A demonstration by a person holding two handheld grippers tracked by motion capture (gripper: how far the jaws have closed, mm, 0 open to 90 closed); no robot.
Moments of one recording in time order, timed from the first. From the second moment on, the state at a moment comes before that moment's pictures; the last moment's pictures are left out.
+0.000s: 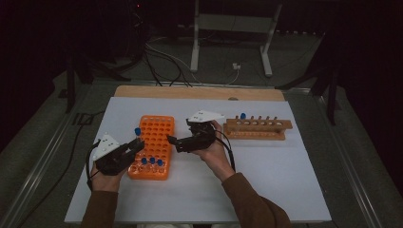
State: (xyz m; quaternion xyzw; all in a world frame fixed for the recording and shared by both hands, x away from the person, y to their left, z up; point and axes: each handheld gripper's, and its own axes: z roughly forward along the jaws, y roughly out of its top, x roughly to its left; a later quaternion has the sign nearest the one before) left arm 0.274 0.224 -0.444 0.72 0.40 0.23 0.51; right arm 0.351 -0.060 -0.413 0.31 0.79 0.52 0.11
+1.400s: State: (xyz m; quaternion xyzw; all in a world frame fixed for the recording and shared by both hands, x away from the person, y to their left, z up) left arm 0.242 0.230 -0.484 0.76 0.42 0.19 0.46; right arm 0.344 -0.140 -0.428 0.35 0.77 0.51 0.15
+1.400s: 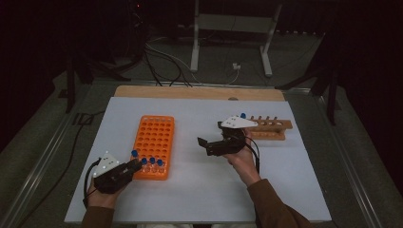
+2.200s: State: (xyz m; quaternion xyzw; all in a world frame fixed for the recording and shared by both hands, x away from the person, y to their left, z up) left arm 0.242 0.223 -0.490 0.79 0.41 0.20 0.41; right arm 0.347 -0.147 -0.436 0.36 0.77 0.51 0.15
